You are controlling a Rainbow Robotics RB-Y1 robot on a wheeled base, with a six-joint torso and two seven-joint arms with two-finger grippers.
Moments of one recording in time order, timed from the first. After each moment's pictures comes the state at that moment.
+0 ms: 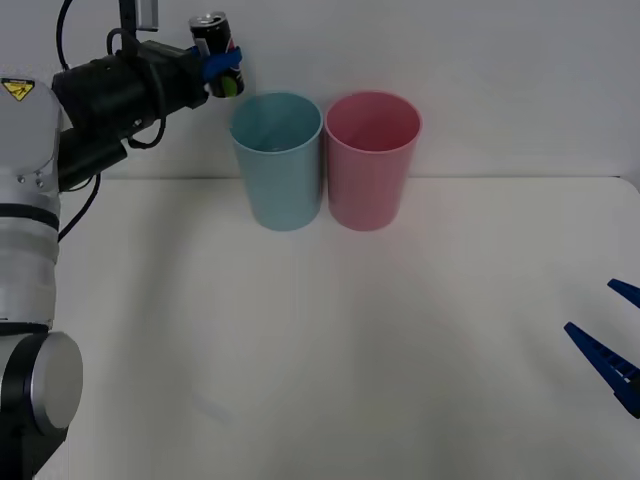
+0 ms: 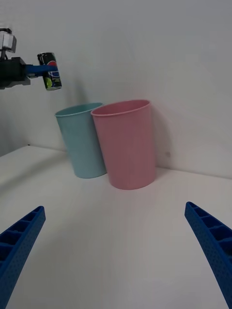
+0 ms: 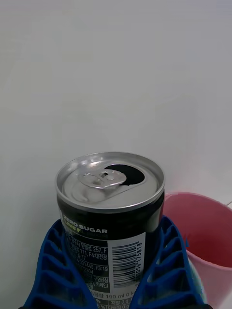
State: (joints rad) right arm 0.35 -0.40 -0.52 -1.66 0.96 -1.22 0.00; left arm -0.82 0.31 0.31 -1.15 -1.80 -0.87 0.57
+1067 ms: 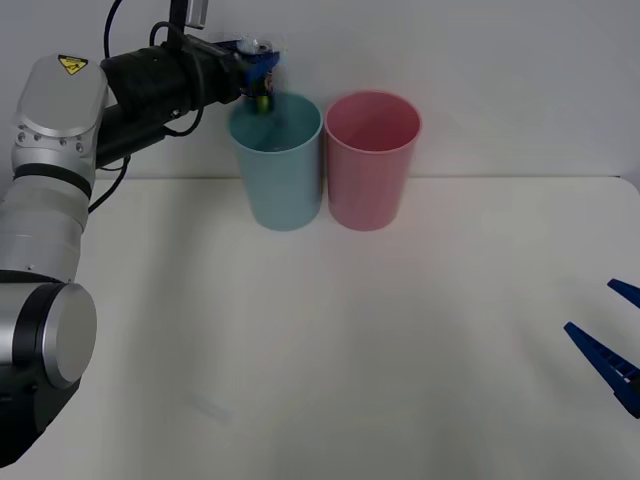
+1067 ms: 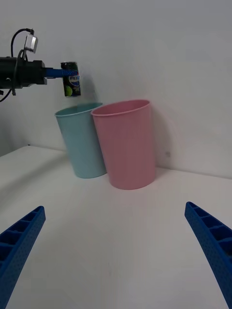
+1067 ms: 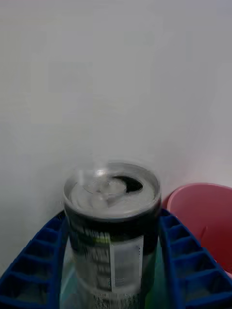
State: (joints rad) right arm 0.35 -0.40 -0.52 -1.66 0.96 -1.22 0.00; left arm -0.98 0.31 0.24 -0.89 -1.79 -0.80 0.40
